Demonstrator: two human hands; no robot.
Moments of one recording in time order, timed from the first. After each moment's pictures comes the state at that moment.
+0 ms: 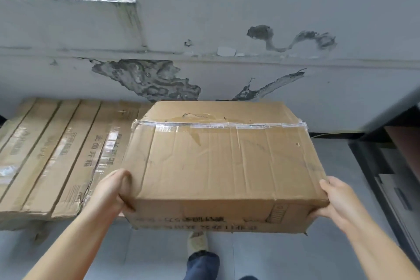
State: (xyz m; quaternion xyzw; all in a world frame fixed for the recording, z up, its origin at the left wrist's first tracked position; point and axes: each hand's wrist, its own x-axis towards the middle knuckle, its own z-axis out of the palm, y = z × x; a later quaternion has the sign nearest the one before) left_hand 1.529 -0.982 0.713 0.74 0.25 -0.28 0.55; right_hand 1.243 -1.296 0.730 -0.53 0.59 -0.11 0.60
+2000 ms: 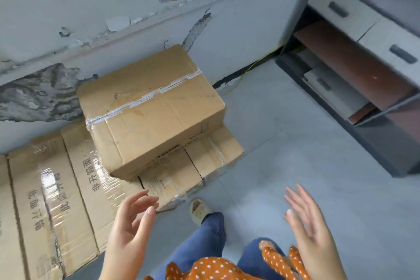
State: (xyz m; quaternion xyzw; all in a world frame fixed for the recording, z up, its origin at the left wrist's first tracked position) left_hand 1.438 -0.986 0.730 0.71 -0.29 -0.36 0.53; right_hand 1.168 -1.070 0.718 -0.49 0.58 -0.38 0.53
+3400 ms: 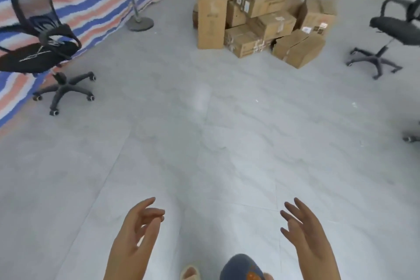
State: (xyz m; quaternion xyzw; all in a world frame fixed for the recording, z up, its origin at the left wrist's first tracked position) left_hand 0.733 -0.691 0.760 -0.09 -0.79 -0.59 -0.11; right_hand 0.878 -0.451 0.748 0.38 0.67 -0.61 -0.19
